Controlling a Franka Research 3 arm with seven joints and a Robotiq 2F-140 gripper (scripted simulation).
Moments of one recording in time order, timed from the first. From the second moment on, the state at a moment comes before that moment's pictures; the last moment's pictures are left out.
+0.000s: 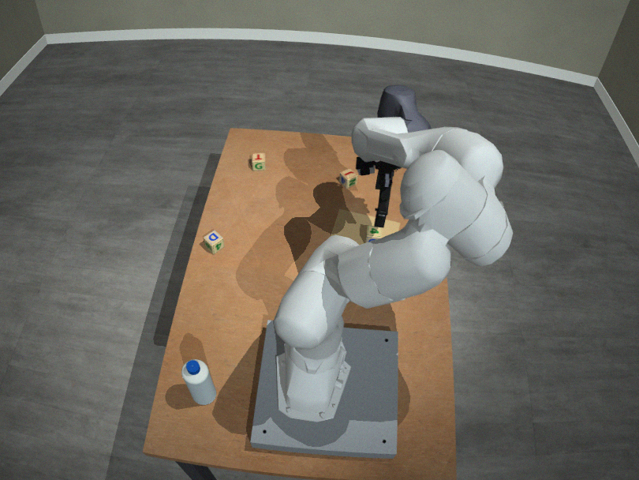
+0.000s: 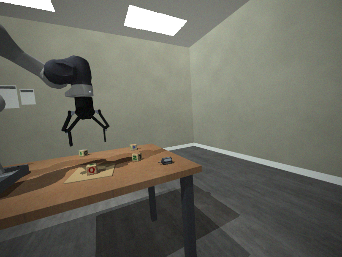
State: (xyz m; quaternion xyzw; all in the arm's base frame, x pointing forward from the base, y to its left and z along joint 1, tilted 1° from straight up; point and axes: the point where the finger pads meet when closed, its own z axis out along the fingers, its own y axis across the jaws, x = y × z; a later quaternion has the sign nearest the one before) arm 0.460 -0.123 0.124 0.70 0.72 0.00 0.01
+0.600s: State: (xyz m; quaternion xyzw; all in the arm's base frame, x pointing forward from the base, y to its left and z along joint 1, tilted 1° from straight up) arm 0.460 -0.123 0.124 0.71 0.71 0.00 0.01
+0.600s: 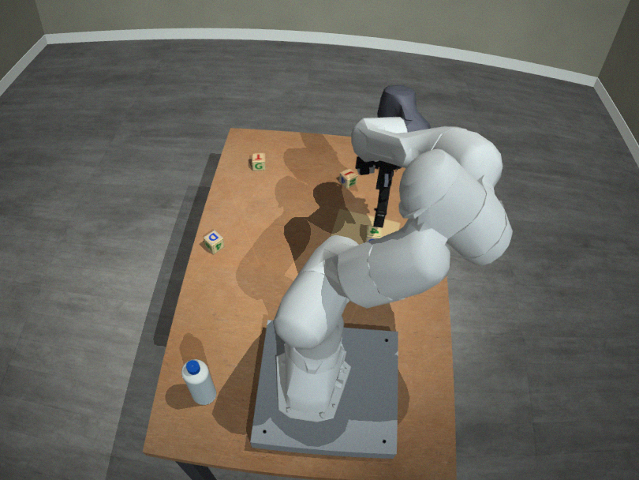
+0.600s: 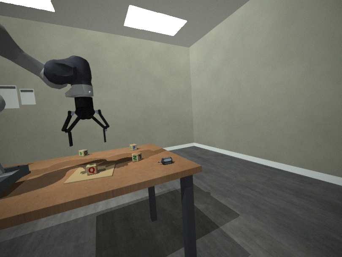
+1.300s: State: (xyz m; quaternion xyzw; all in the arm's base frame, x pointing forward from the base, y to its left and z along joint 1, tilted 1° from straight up) arm 0.456 -0.120 0.118 0.81 0.59 -0.01 0.00
